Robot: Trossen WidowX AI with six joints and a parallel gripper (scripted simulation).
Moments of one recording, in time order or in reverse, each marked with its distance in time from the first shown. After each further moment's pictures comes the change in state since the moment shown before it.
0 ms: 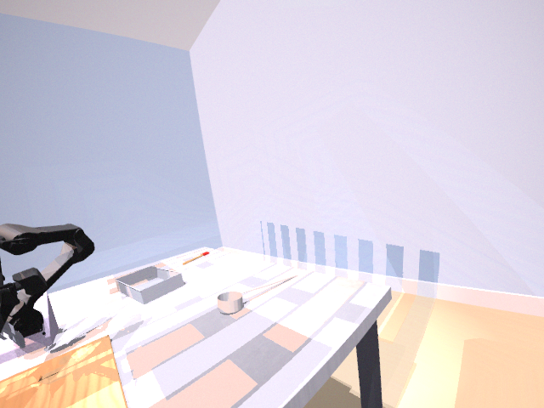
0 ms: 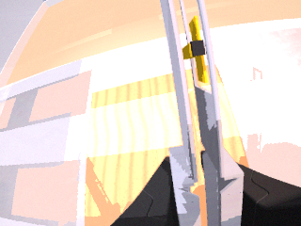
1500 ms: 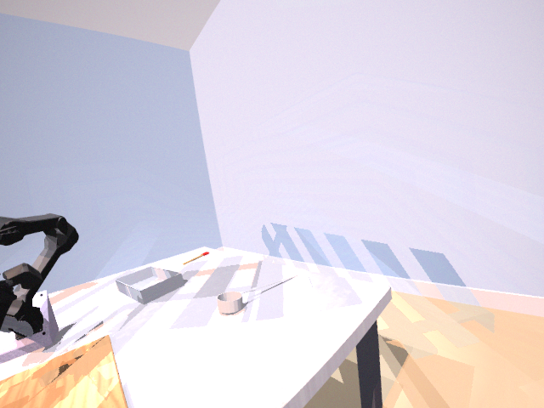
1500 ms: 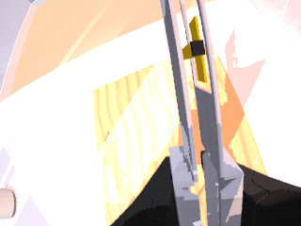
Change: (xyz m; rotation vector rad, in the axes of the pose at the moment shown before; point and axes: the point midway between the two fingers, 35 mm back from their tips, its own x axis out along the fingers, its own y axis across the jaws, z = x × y) arm -0.002 -0.002 0.004 0.157 0.095 0.021
